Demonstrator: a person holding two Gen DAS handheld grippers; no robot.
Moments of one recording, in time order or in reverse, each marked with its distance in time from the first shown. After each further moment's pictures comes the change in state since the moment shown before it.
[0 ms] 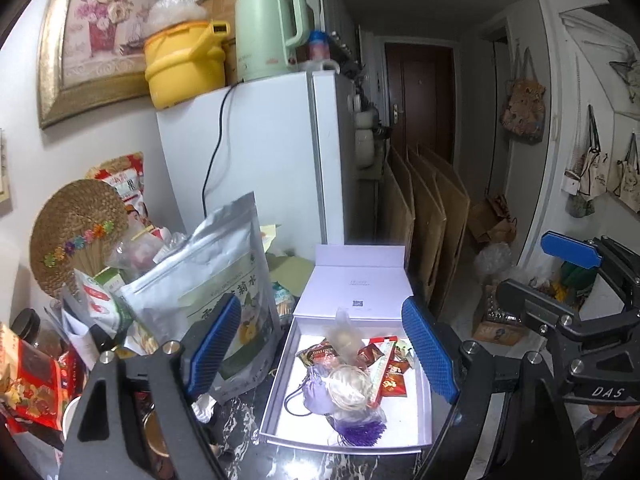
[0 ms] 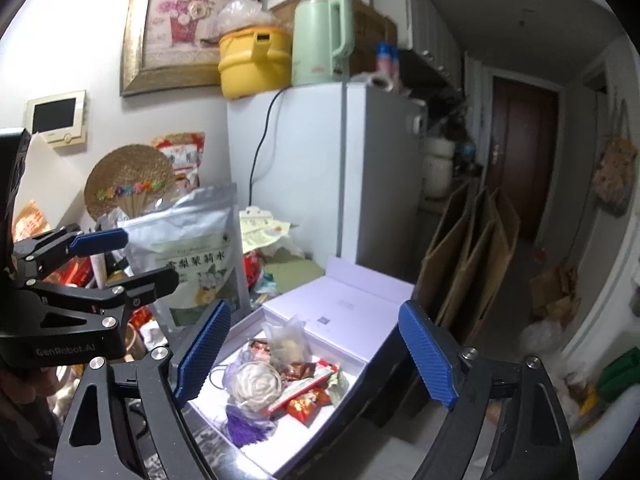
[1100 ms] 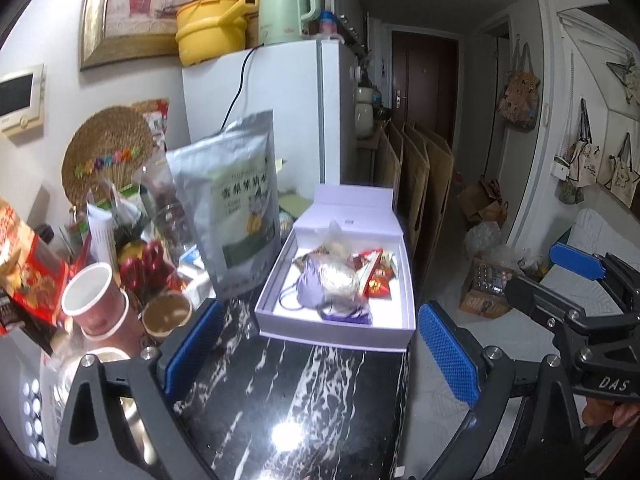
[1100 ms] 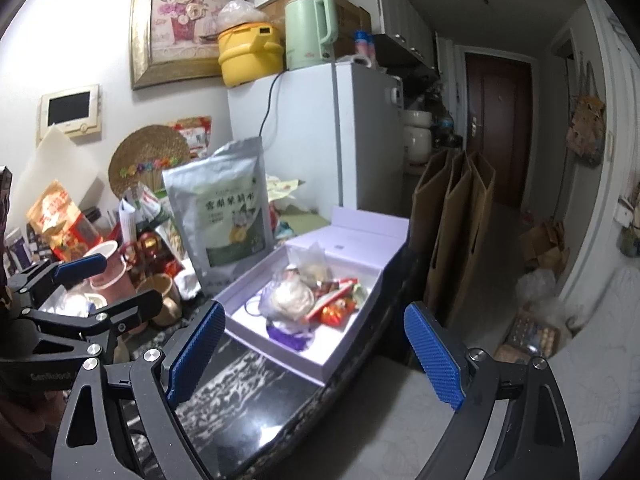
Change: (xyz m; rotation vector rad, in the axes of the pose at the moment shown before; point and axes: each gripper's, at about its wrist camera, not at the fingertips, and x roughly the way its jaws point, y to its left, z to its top) left arm -0.073 0.001 -0.123 -0.065 0.075 -0.014; right arm -0.084 0.049 -0.105 0.097 0.050 -0.024
